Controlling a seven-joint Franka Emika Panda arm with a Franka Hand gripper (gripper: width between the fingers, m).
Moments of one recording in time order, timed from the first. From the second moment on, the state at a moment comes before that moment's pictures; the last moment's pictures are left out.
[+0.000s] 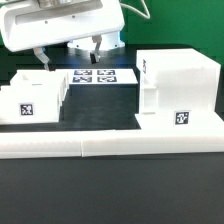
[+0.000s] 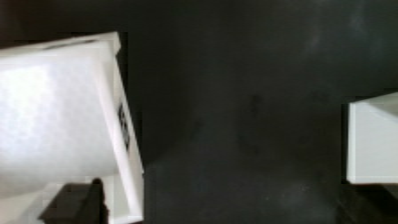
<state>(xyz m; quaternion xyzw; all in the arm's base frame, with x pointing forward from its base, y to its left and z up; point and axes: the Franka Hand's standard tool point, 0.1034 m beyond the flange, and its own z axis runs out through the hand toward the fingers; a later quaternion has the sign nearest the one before) 0.517 -0.065 0.087 -0.99 0.04 -0.03 0.09</state>
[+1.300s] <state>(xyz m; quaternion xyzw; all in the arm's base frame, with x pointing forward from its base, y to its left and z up) 0.507 -0.102 0.048 -1.00 0.00 -0.03 0.04</state>
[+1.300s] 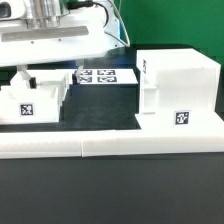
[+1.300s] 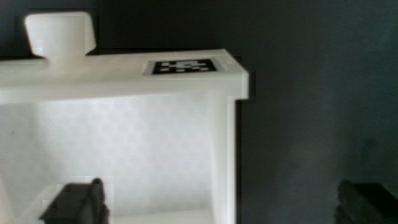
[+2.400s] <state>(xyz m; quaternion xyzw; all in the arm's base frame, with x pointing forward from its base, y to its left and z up) 0.488 -0.108 0.006 -1.00 -0.01 -0.03 0.01</state>
